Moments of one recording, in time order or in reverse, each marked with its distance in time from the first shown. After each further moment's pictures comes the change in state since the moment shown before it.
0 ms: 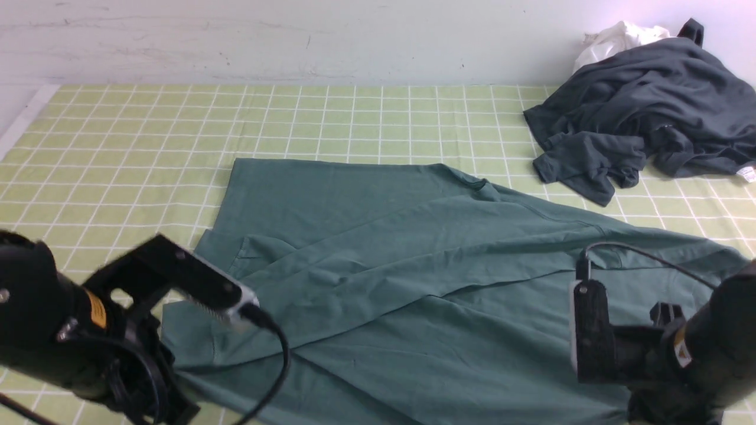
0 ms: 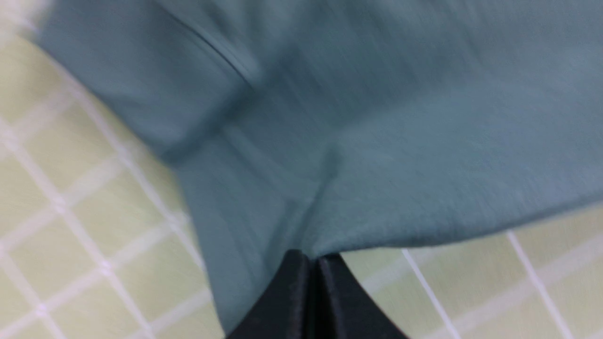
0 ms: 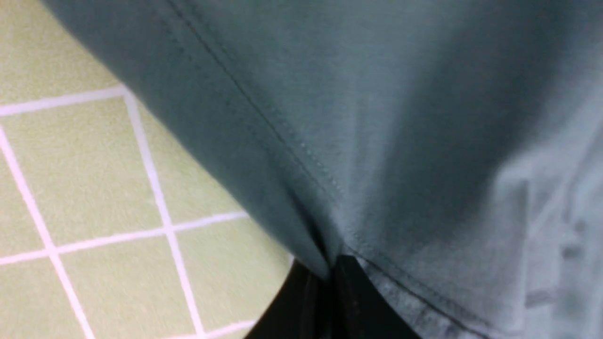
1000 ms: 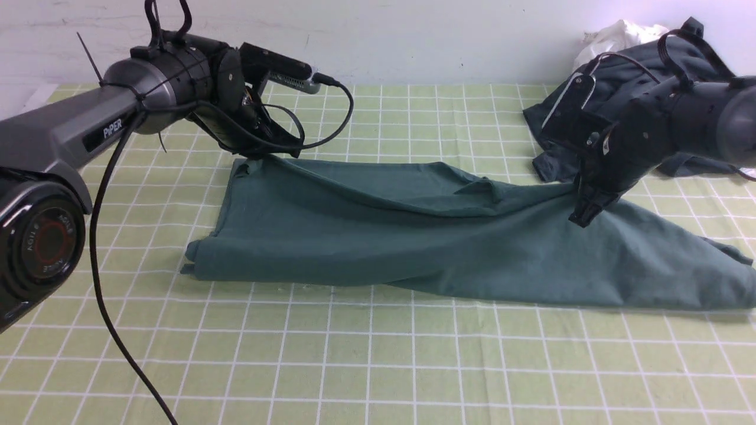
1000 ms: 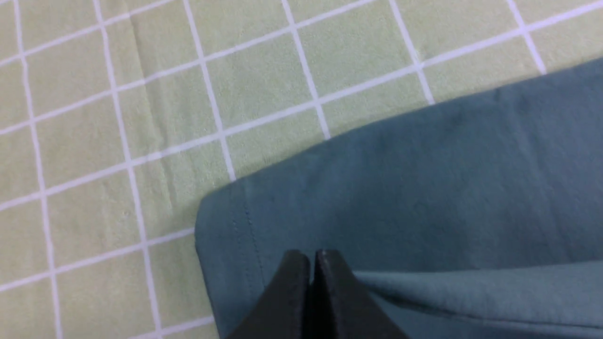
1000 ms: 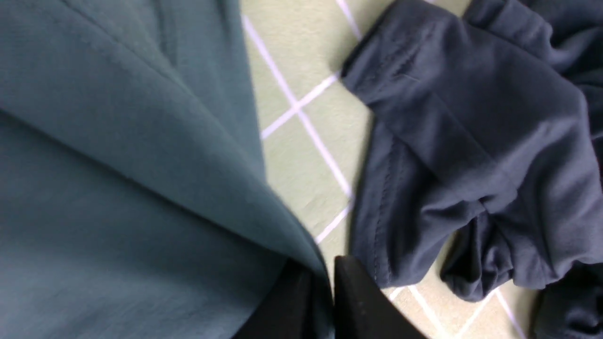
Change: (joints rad) right arm -0.280 0.666 -0.780 -0.209 -0.287 0.306; left arm 0.147 1.070 -1.165 0.108 -0.177 -0.156
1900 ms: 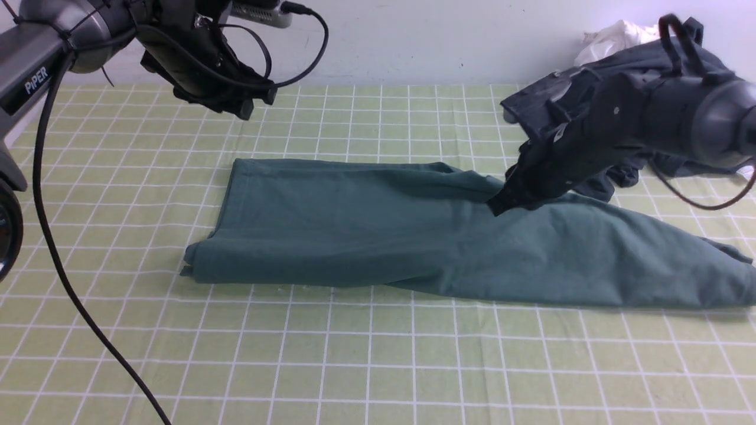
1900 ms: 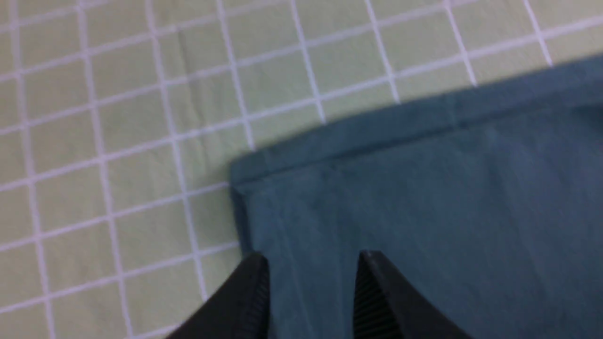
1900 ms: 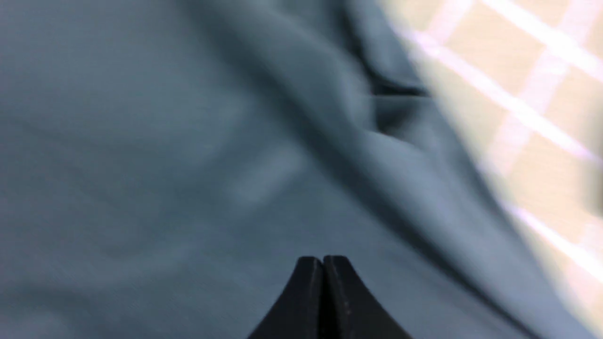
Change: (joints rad) right arm 0.083 0.025 -0.019 0.706 0.013 -0.140; left arm 0.048 -0.122 -0.107 -0.178 0.303 0.153
